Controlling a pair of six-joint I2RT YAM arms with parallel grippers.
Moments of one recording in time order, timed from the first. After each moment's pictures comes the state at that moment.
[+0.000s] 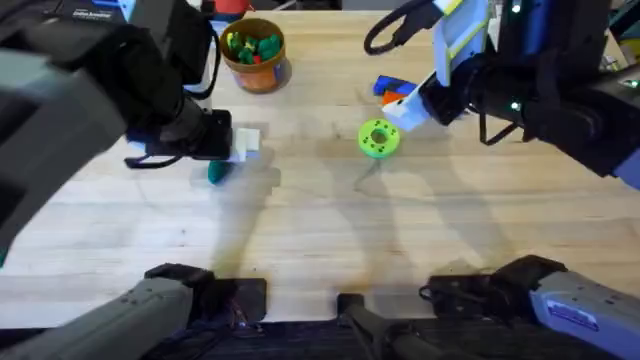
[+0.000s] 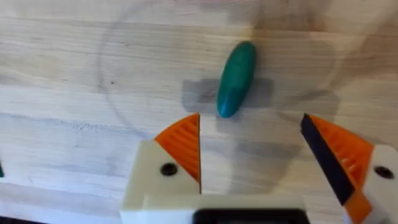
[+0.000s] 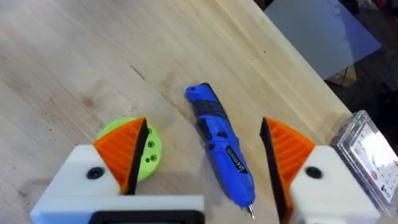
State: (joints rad) left arm -0.18 1.22 0.97 -1.09 -0.19 -0.20; right arm 0.38 1.15 0.84 -0.34 0.05 -0.48
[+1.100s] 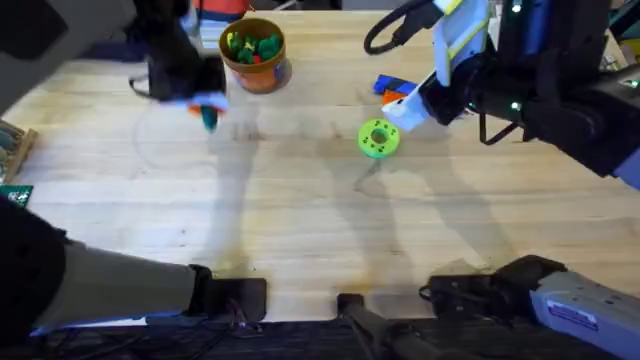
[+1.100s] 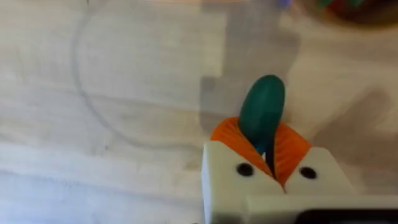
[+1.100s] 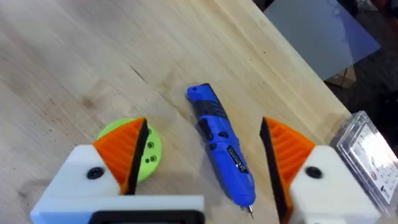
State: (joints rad) left arm -0.04 1.61 1.32 -1.08 -0.07 -0.19; right arm 0.38 1.15 0.84 -0.33 0.05 -0.48
